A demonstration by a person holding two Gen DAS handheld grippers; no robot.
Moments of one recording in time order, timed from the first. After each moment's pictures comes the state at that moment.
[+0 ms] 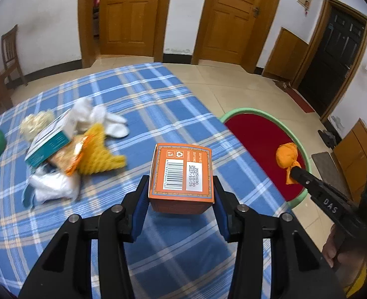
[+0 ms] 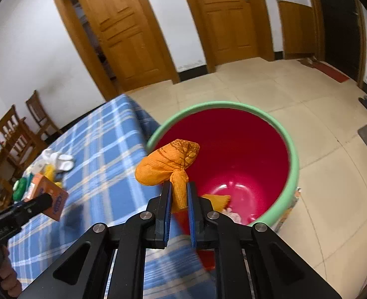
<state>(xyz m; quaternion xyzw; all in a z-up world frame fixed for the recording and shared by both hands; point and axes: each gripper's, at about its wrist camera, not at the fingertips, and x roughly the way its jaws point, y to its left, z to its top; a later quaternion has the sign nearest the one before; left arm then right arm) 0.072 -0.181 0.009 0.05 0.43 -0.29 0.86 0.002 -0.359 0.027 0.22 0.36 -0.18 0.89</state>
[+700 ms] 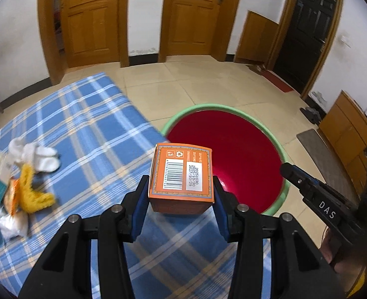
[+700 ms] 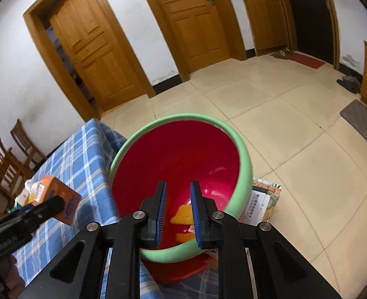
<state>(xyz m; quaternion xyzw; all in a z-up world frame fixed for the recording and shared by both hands) 0.063 -0.274 0.003 0.11 0.41 -0.36 0.83 -0.028 -0.405 0.024 0.27 0.32 -0.23 0.88</state>
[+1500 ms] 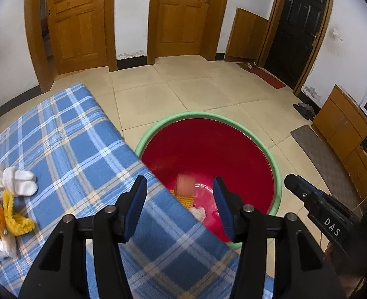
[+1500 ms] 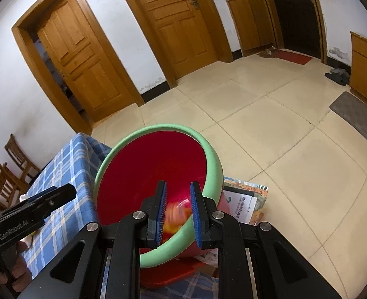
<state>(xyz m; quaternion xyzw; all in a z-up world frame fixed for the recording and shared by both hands) 0.065 -0.309 0.008 0.12 0.41 -0.38 0.82 -0.045 -0.422 0.027 0.28 0.30 -0.26 0.87</state>
